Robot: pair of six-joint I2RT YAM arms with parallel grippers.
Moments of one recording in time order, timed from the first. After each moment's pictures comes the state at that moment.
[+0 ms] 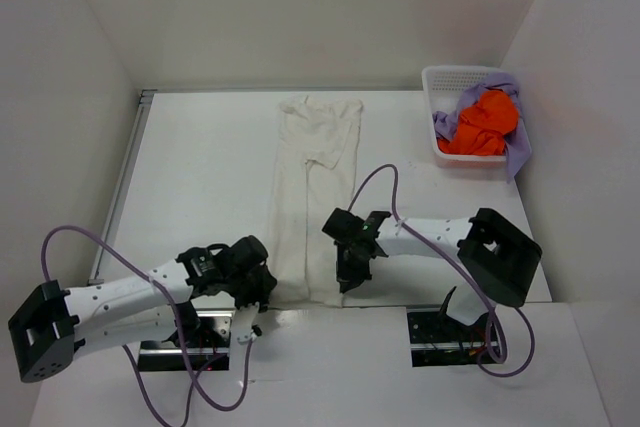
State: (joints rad) left arm -0.96 0.95 0.45 -0.65 0.30 1.98; right arm 0.98 1.56 0.80 -0.61 -0.15 1.03
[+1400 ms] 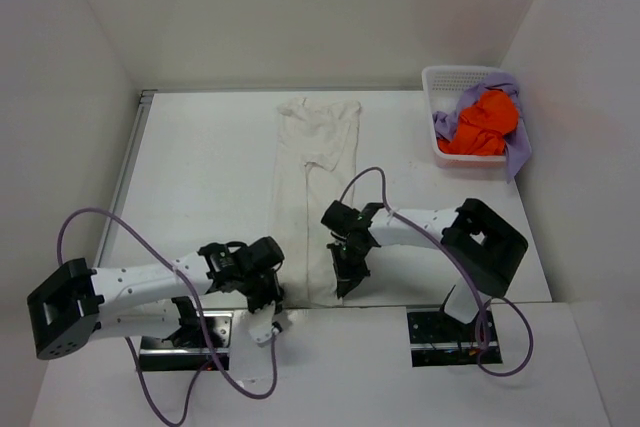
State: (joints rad) left arm -1.02 1.10 0.49 -0.62 0.39 1.71; right arm 0.92 1.64 0.84 -0.64 -0.38 0.79
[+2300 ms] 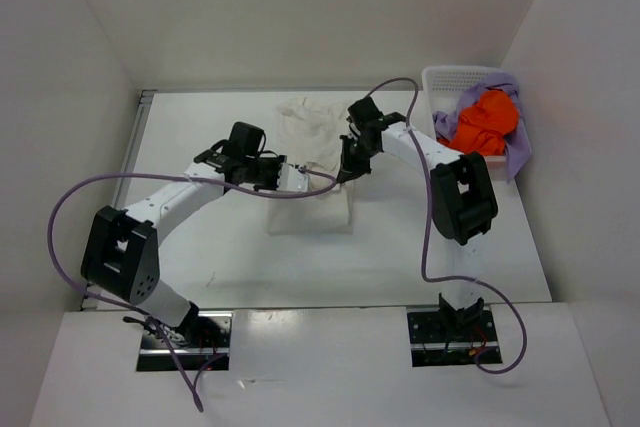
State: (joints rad) left arm -0.42 1.53 1.11 -0.46 0.48 1.24; right arm 0.43 1.98 1.55 -0.73 -0.30 0.51
